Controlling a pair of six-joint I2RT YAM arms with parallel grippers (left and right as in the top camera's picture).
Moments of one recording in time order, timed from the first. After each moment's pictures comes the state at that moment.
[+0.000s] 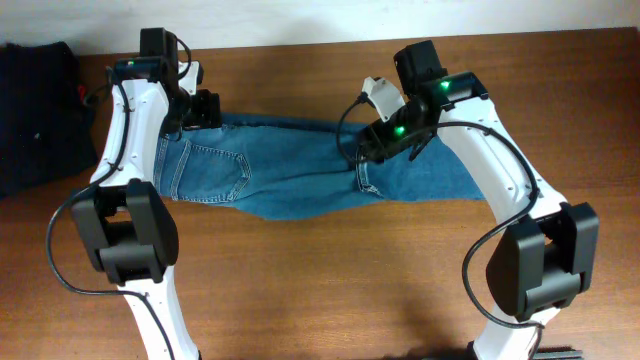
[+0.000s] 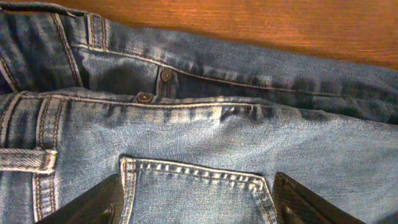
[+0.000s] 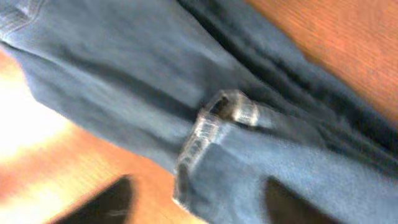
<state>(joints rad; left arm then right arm) 0.02 2.25 2.06 -1.10 0.12 -0.01 0.24 1.92 1.69 -1.03 -0.28 -0.25</state>
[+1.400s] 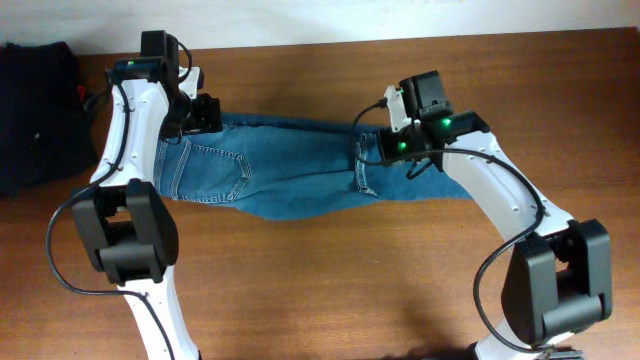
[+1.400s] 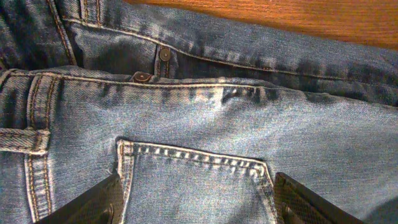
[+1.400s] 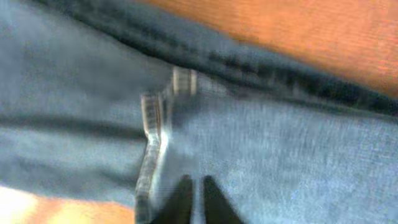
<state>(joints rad) 0.02 2.25 2.06 -1.14 0.12 -0.01 0.24 1.79 1.36 -0.69 -0.13 0.04</state>
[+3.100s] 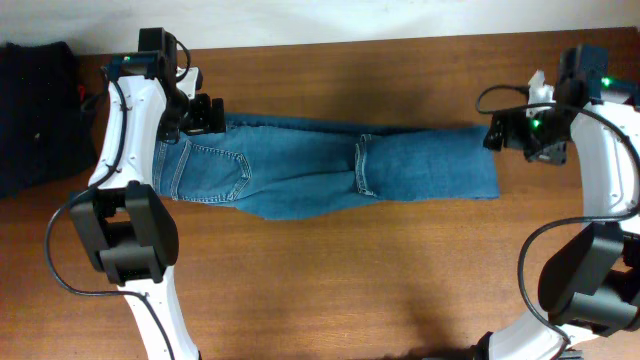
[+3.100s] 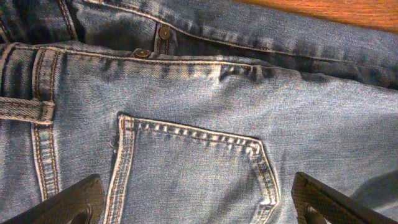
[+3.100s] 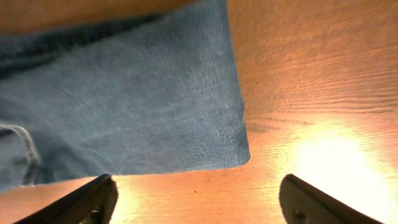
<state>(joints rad) 0.02 2.25 2.11 -1.24 0.12 -0.02 -0.31 1.83 1.64 -1.17 -0.20 -0.06</state>
